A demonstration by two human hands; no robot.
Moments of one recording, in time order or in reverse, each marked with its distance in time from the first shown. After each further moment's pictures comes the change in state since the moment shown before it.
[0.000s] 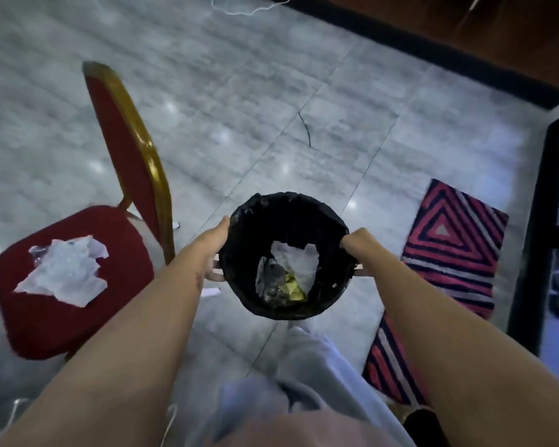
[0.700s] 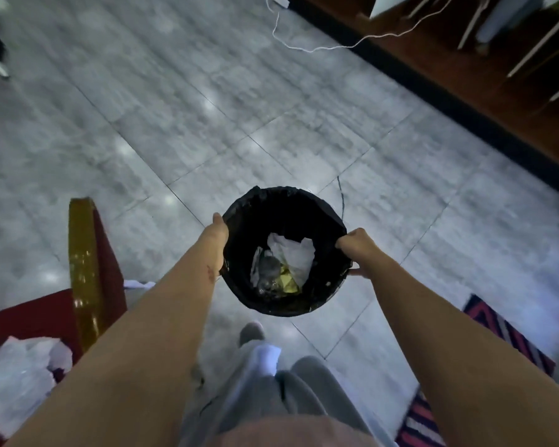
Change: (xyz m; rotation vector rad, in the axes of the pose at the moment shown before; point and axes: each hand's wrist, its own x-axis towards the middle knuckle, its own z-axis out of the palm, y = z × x) left_hand 0.206 0.361 -0.070 -0.372 0.244 -0.082; right_hand 0.242 -0.393 -0.008 -0.100 -0.136 -0.127
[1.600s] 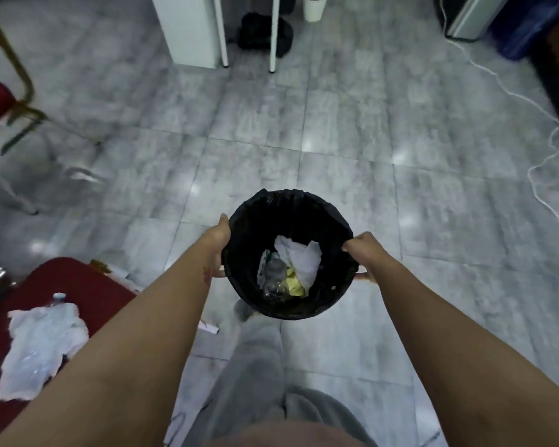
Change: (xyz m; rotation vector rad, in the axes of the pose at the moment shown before) left_hand 0.175 0.255 -0.219 -0.669 0.304 -0.090; right_hand 0.227 -0.482 0.275 -0.559 -0.524 -0.317
